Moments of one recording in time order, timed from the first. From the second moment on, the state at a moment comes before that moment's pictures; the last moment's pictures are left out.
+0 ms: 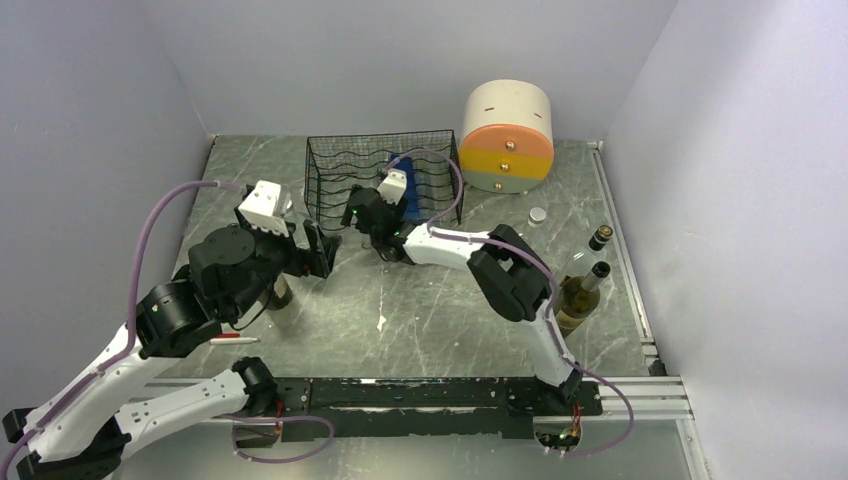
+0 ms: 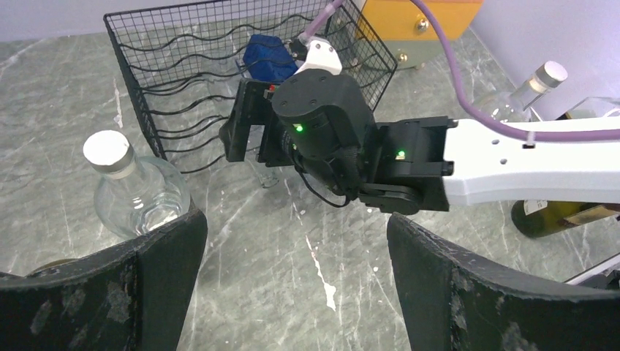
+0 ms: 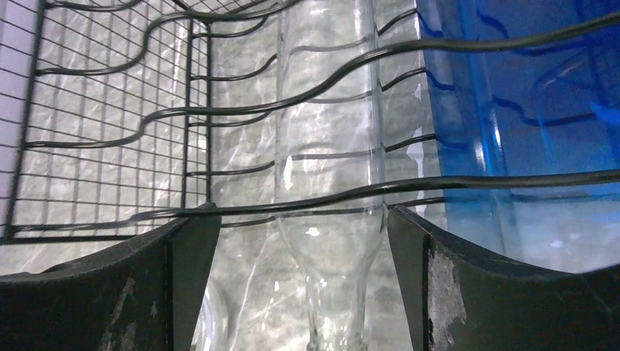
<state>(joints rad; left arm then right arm) -0.91 0.72 1.11 -0.65 -0.47 -0.33 0.90 2.19 1.53 0.12 0.56 0.79</state>
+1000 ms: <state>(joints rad) -0.91 0.76 1.22 -0.46 -0.54 -0.09 1.01 1.70 1.26 0.11 -0.01 0.40</state>
